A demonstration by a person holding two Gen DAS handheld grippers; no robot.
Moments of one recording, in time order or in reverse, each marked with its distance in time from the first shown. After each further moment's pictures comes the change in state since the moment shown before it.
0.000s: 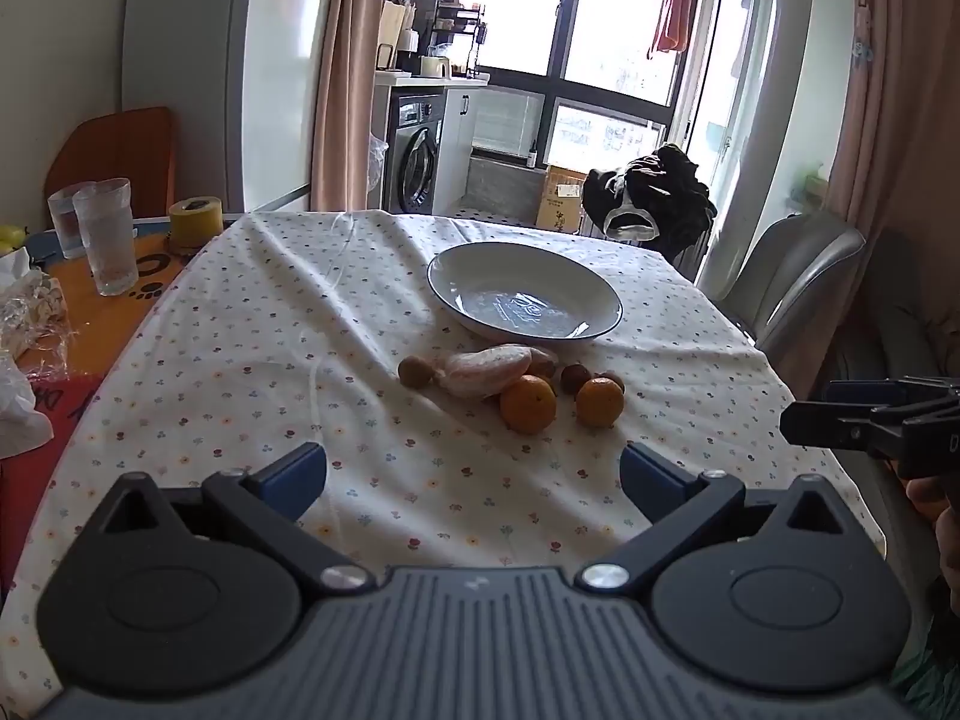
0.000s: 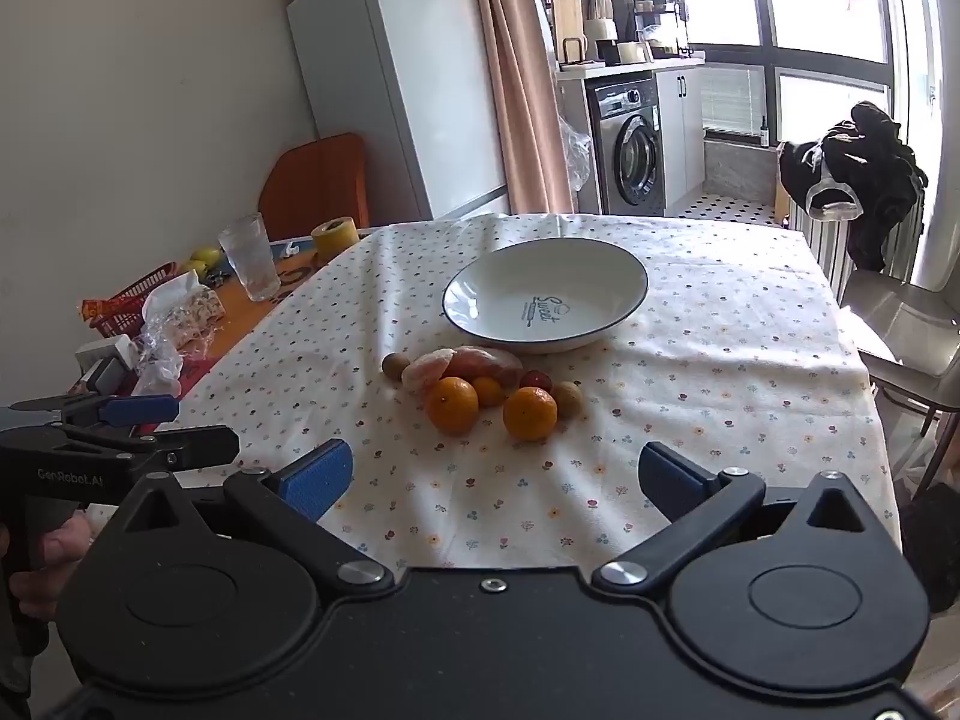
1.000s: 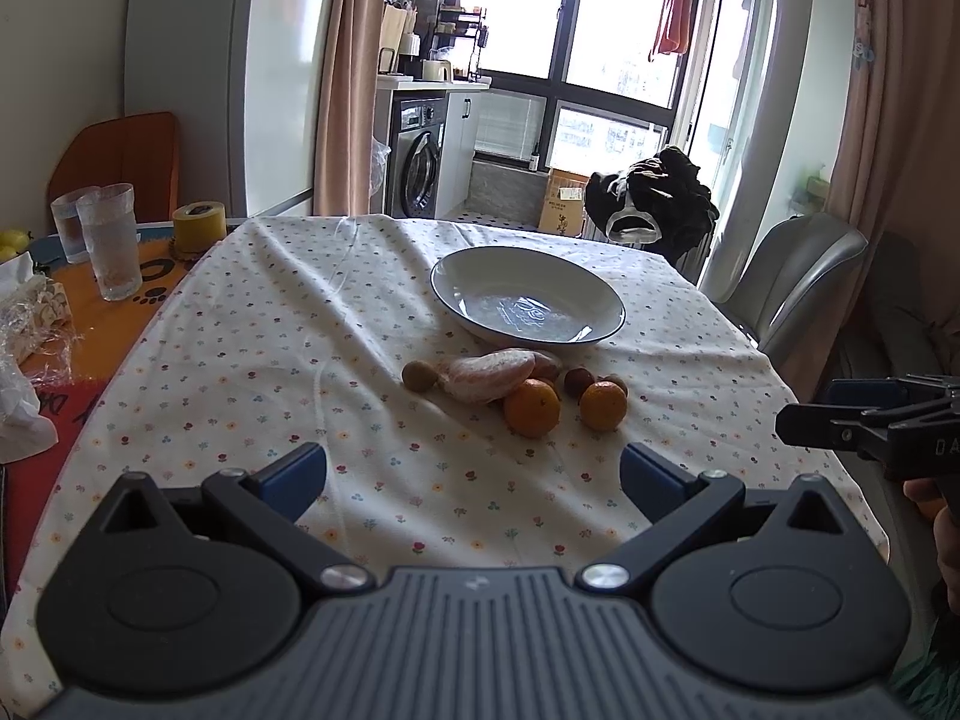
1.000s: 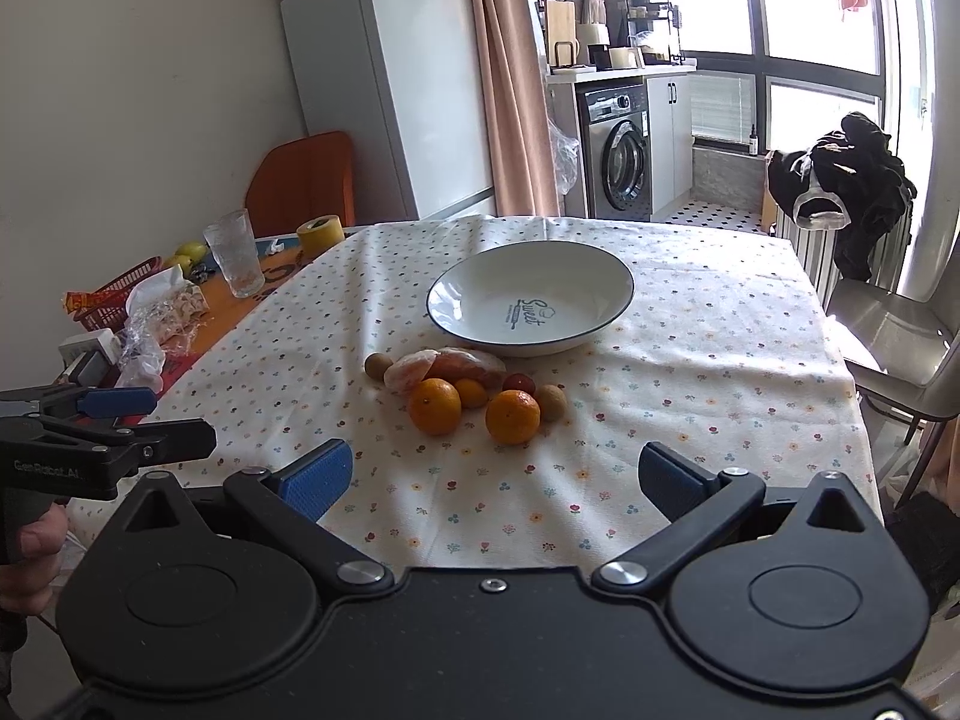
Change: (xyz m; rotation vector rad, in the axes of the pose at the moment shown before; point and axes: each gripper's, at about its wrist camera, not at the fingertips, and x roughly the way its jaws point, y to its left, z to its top) left arm -0.001 0.002 0.002 0.003 -0.004 0.007; right arm 0.003 0.000 0.001 -0.016 -0.004 -0.037
